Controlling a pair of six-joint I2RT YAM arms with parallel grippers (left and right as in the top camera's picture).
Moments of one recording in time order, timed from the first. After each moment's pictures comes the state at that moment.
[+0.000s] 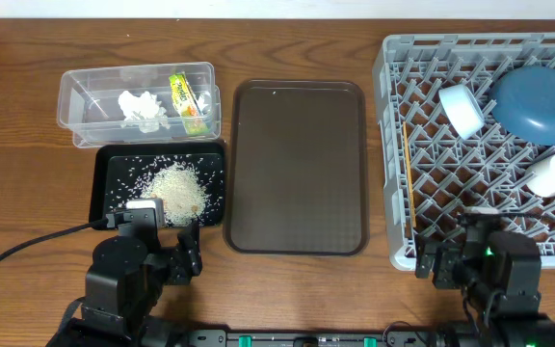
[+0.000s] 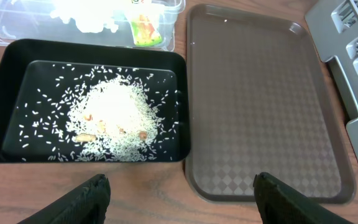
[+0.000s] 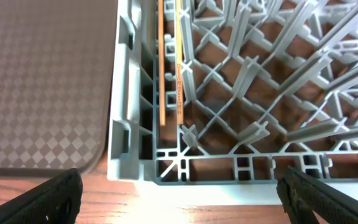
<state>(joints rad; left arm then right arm) -0.28 0.46 0.78 -1.00 -0.06 -0.33 0.03 0.44 0.58 -0.97 -0.07 0.12</state>
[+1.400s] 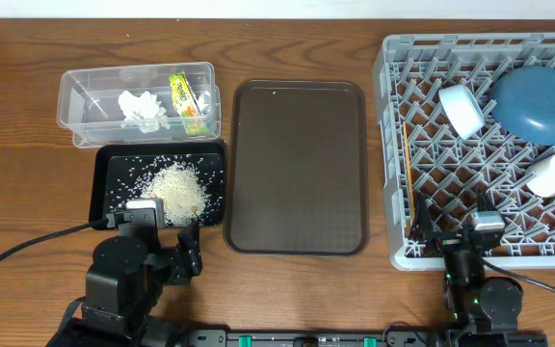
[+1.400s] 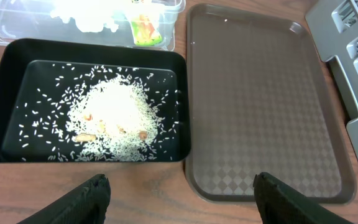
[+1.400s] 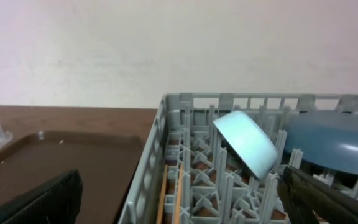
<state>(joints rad) -0.28 0.46 0.78 -1.00 -0.06 -0.33 0.05 0.01 0.01 0.03 -0.04 0.04</state>
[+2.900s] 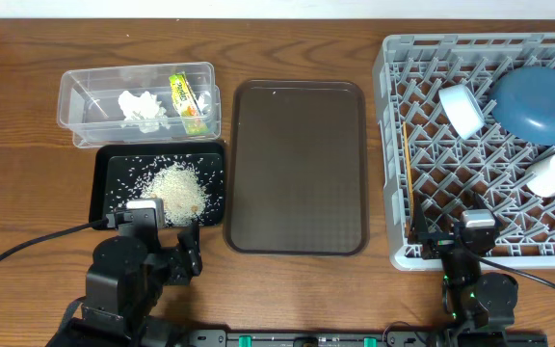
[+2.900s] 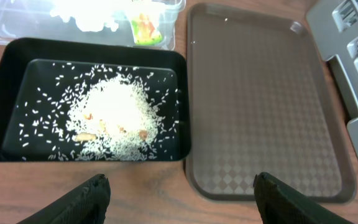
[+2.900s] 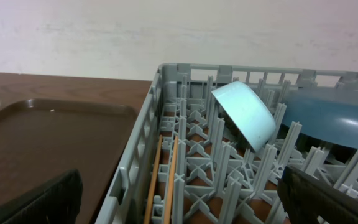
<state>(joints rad) -0.28 0.46 0.78 -1.01 -0.06 -0.33 0.05 0.01 0.01 -0.07 -0.03 0.00</state>
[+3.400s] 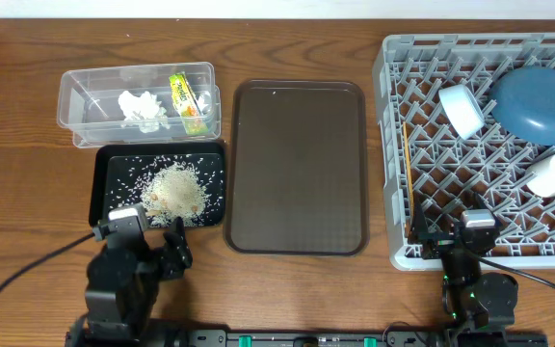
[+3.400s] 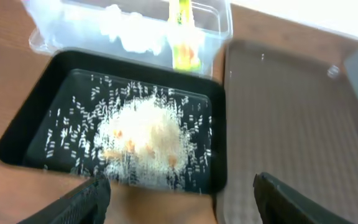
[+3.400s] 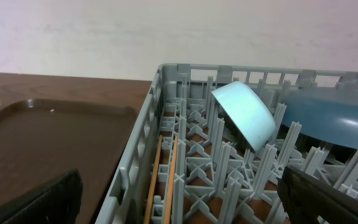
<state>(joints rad) -0.08 0.25 0.52 -0.79 -0.06 -0.30 0.05 0.01 0.01 -0.07 -0.03 -0.01</state>
